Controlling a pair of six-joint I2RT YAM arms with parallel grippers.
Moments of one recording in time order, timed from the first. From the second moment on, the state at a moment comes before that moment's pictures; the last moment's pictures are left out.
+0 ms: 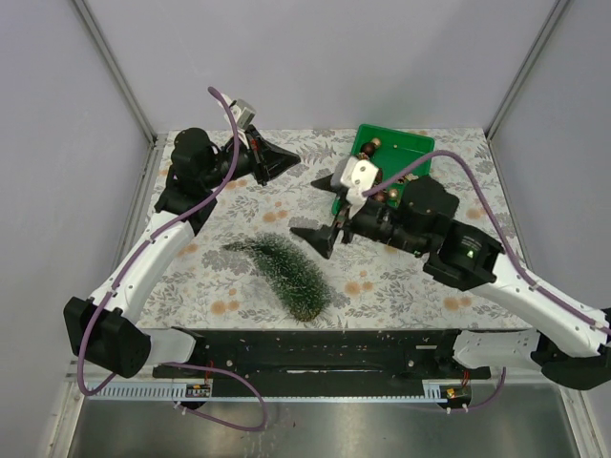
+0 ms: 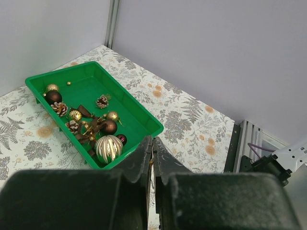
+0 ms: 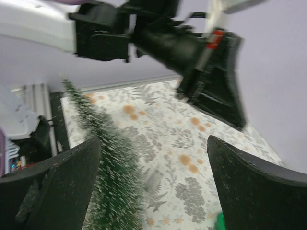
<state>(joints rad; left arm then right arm) -0.36 1.30 1.24 0.11 0.75 -0.34 1.09 1.15 1.43 -0.28 -0.10 -0.19</state>
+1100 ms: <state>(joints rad) -0.37 1.32 1.24 0.16 0.83 -0.39 0.60 1.45 1.28 0.20 -0.57 0.38</state>
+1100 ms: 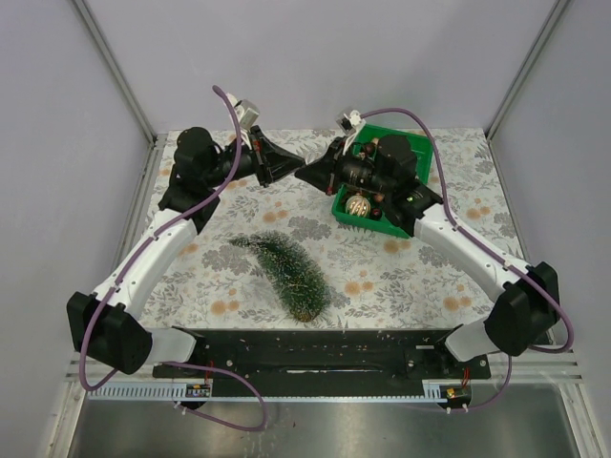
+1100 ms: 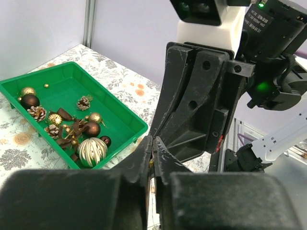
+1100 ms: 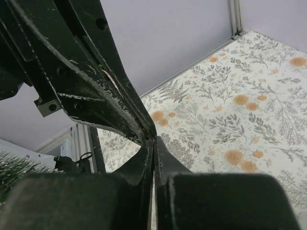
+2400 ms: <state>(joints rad) -0.11 0.99 1.12 -0.04 1.24 -0.50 0.48 0.75 0.89 -0.08 -0.14 0.24</state>
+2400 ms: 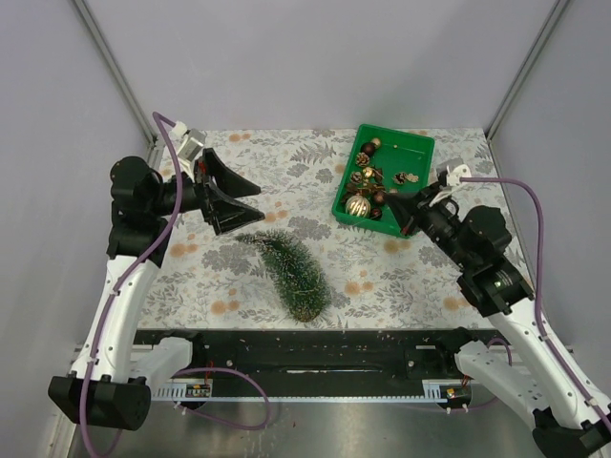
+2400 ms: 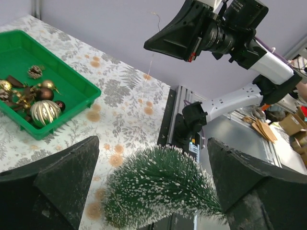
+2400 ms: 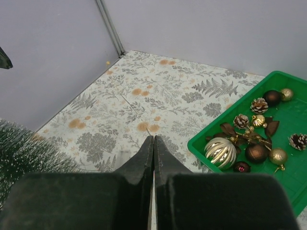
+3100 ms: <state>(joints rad) -0.04 0.96 1.10 -0.07 1.24 -0.52 0.48 0.61 1.02 -0.31 -0.68 0.25</state>
